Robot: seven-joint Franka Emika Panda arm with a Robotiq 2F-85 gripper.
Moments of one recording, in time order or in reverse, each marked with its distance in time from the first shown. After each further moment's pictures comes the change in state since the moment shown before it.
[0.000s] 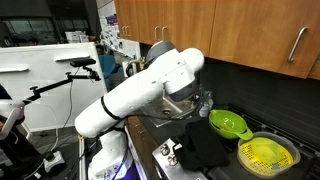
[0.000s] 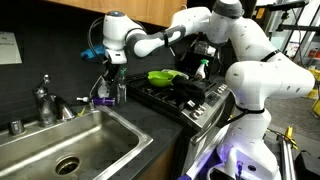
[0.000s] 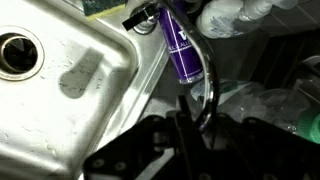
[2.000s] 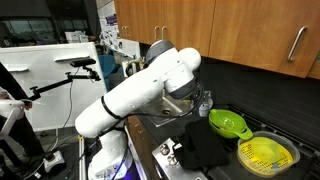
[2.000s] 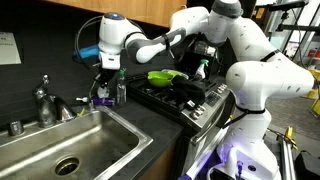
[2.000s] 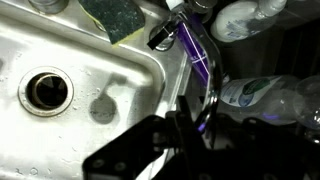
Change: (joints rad) arm 0.034 0.001 0.005 -0.069 -0.103 0.056 0.332
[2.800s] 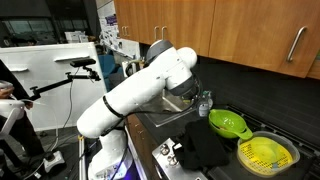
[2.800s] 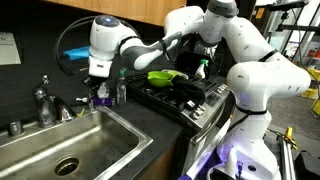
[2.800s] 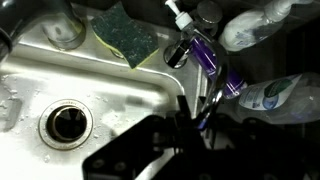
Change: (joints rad) arm 0.100 0.000 -0.020 -0.008 -0.148 -0.020 0.295
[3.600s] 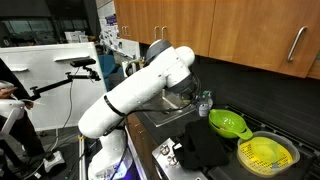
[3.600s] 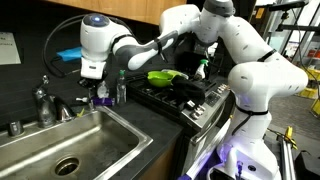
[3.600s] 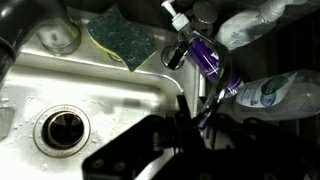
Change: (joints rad) arm 0.083 0.000 -0.015 0.047 -0.001 -0.092 0.048
